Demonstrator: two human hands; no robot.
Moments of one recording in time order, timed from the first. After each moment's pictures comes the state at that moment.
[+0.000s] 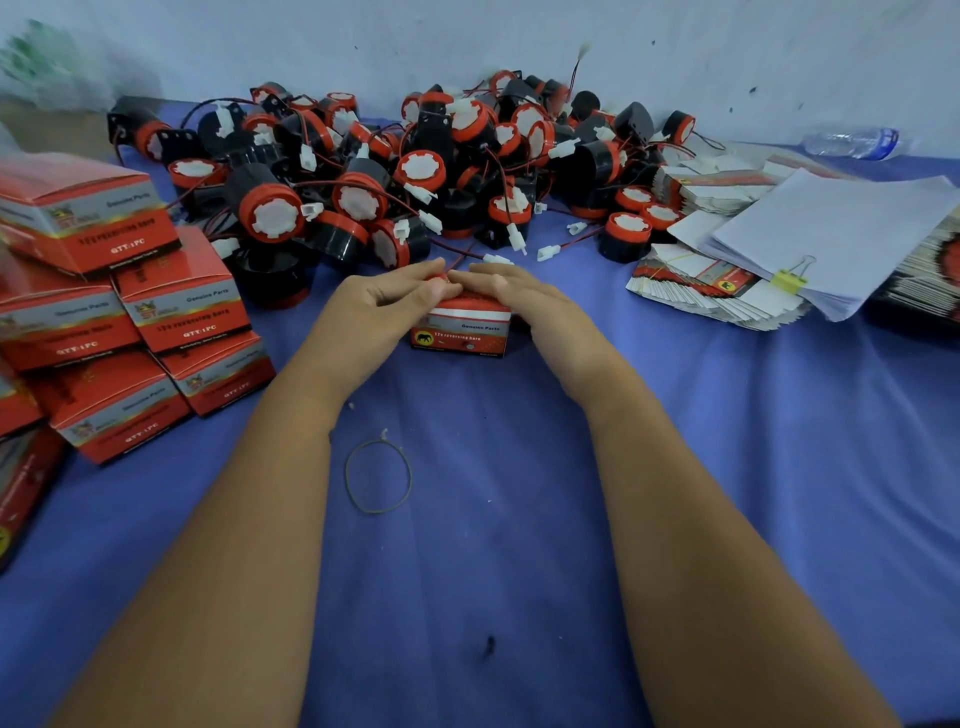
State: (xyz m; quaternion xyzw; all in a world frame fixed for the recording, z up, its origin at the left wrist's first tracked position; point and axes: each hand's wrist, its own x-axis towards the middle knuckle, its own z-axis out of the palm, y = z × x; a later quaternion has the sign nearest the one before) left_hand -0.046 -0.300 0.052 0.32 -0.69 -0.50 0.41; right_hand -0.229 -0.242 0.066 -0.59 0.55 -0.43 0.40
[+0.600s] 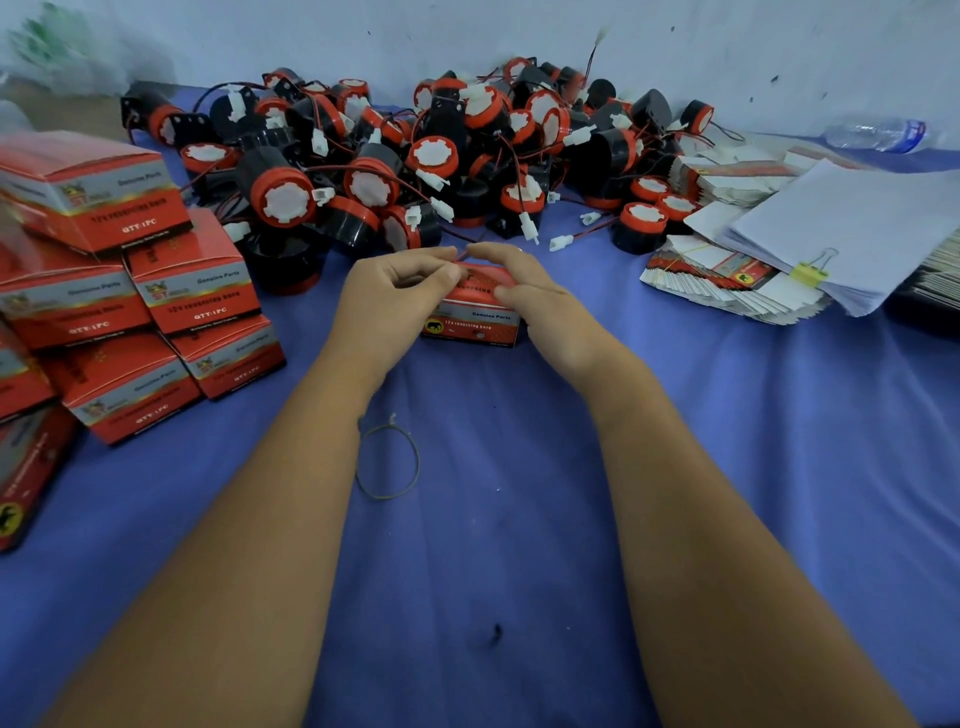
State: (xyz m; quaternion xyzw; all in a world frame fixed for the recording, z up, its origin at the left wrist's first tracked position) left_hand -0.063 -0.299 0.049 0.38 -0.64 -0.47 0.48; right_hand -0.221 -0.245 0.066 -0.61 0.55 -0.42 0.39
